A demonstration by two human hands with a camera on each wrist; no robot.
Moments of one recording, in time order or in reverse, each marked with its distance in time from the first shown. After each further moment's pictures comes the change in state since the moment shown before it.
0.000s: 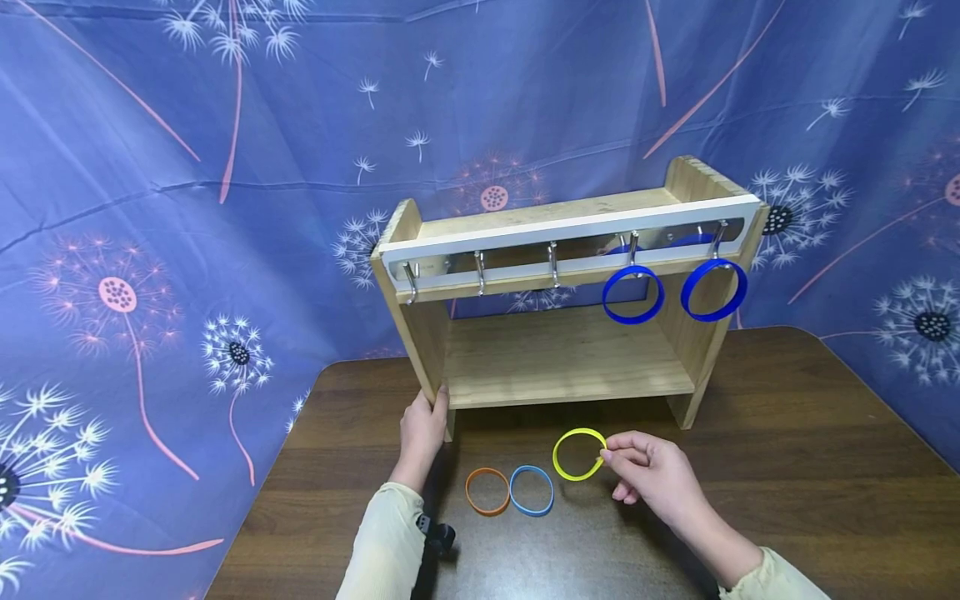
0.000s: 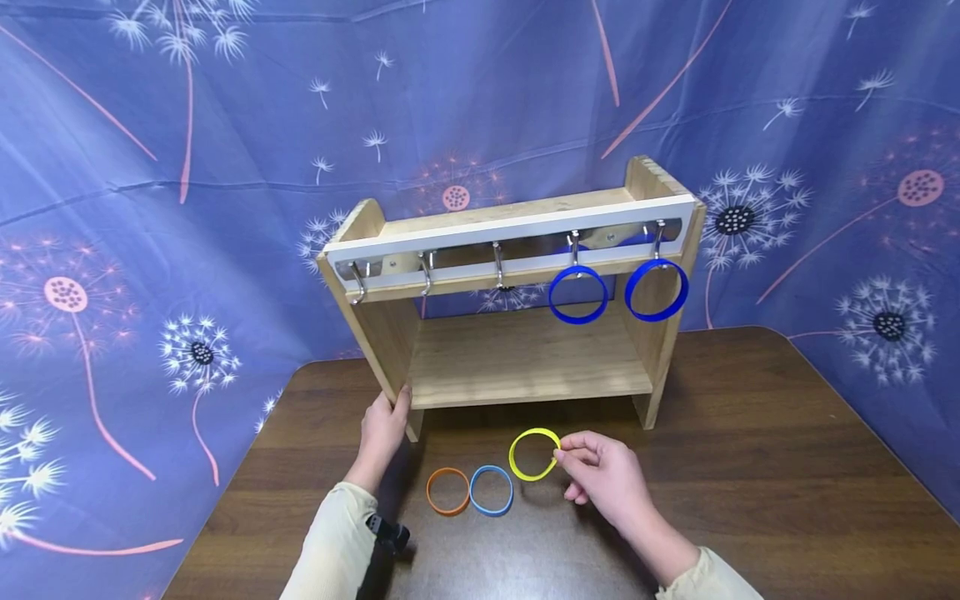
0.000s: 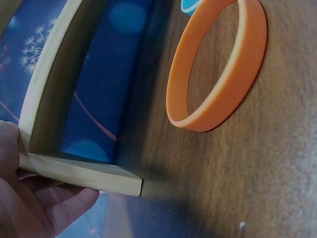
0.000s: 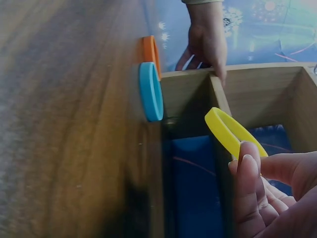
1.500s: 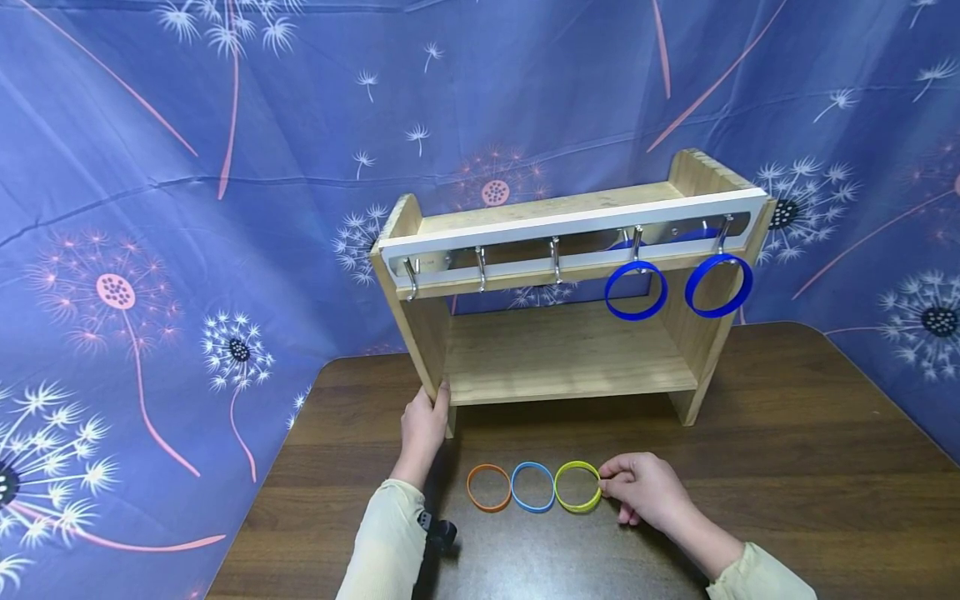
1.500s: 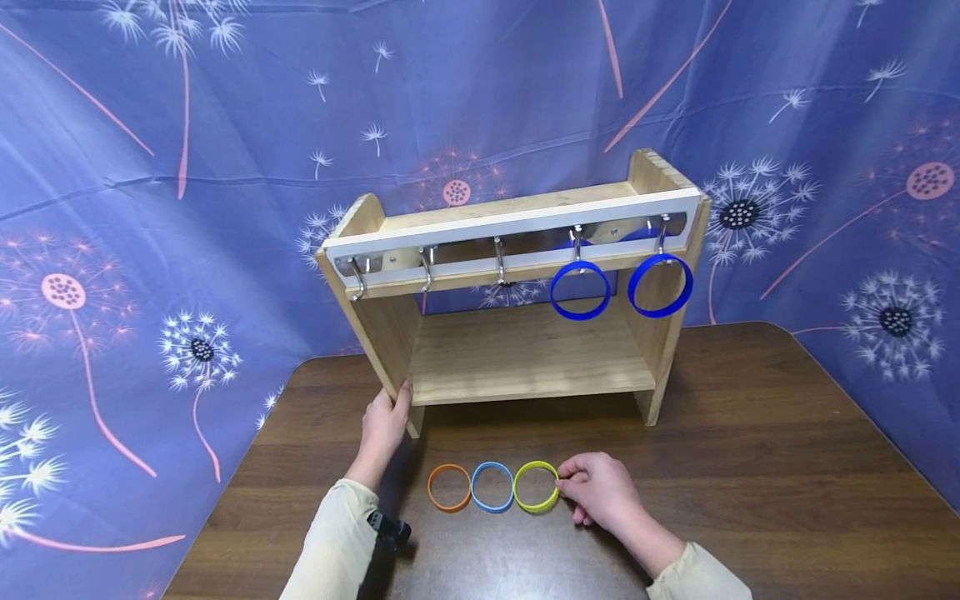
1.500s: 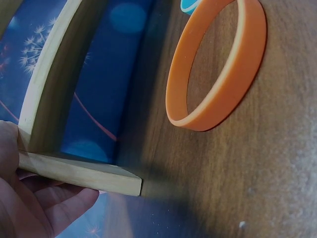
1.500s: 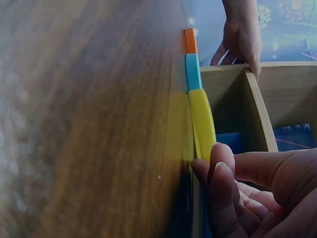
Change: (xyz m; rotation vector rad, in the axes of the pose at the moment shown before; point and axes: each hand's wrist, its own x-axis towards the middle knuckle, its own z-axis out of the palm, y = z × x) left_hand 0.002 -0.002 0.001 0.011 -0.009 -0.009; right_hand 0.005 0.035 0.007 -0.229 -0.168 0.055
